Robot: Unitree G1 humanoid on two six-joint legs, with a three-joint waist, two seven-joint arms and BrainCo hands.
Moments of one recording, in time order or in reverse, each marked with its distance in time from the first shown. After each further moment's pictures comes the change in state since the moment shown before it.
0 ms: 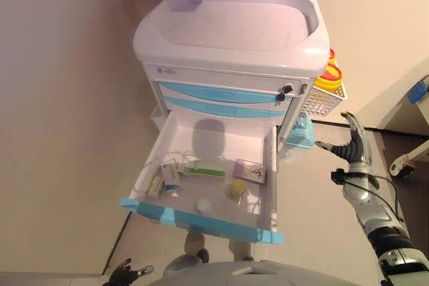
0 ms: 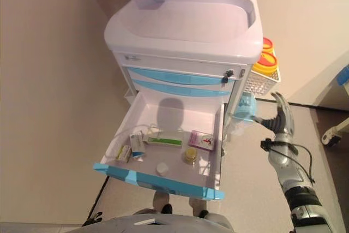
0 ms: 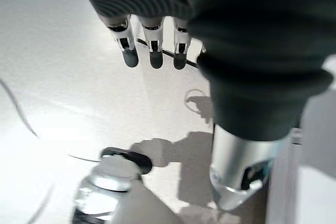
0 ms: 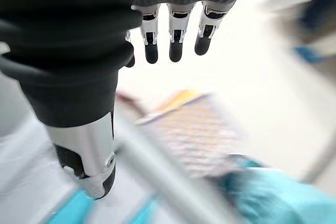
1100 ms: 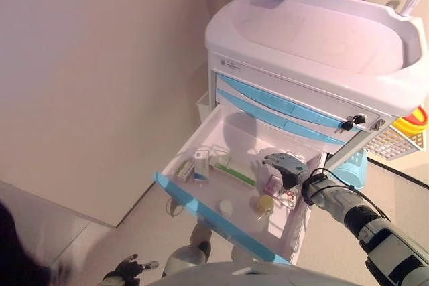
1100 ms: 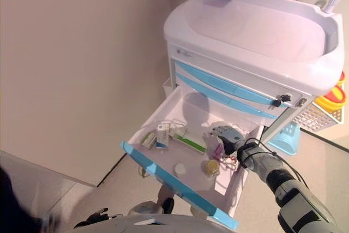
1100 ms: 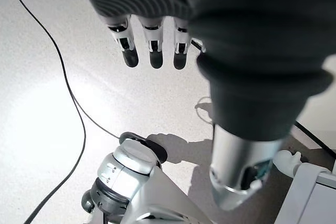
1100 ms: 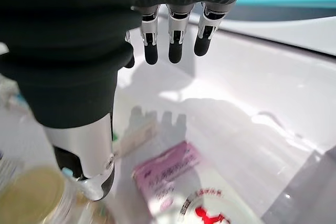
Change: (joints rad) left arm -0.074 0.017 -0.044 -0.030 0.041 0.087 -0.061; right arm -0.205 0.027 0.508 0.396 -0.656 -0.032 0.268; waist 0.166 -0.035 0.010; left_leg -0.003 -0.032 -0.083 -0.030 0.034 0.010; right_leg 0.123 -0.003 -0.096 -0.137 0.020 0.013
